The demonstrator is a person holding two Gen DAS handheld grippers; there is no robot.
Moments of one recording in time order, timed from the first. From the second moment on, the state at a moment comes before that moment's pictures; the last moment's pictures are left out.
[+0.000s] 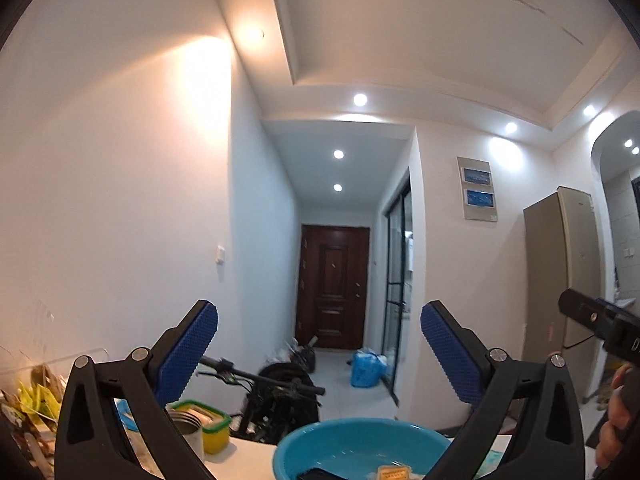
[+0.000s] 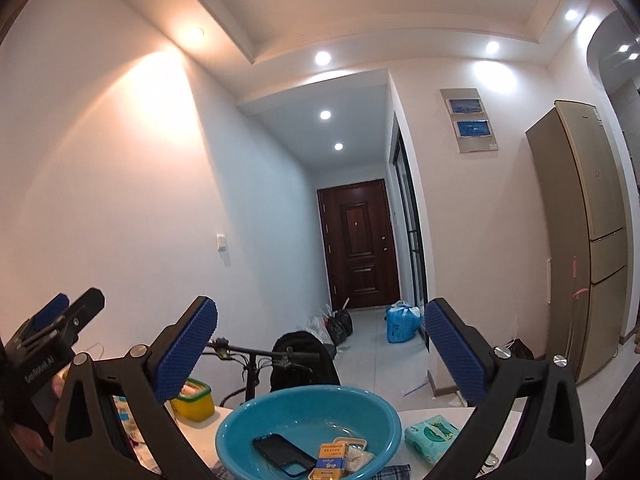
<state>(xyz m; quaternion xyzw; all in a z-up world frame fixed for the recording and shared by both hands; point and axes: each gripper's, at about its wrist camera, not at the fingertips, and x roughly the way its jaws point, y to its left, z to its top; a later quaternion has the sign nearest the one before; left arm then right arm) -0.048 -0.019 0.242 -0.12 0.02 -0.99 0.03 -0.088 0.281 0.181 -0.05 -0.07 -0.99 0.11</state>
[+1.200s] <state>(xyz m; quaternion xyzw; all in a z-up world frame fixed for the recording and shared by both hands) 0.077 -0.037 0.218 -0.05 0.03 -1.00 -0.03 0.077 0.282 0.148 -0.11 0.01 -0.99 -0.04</state>
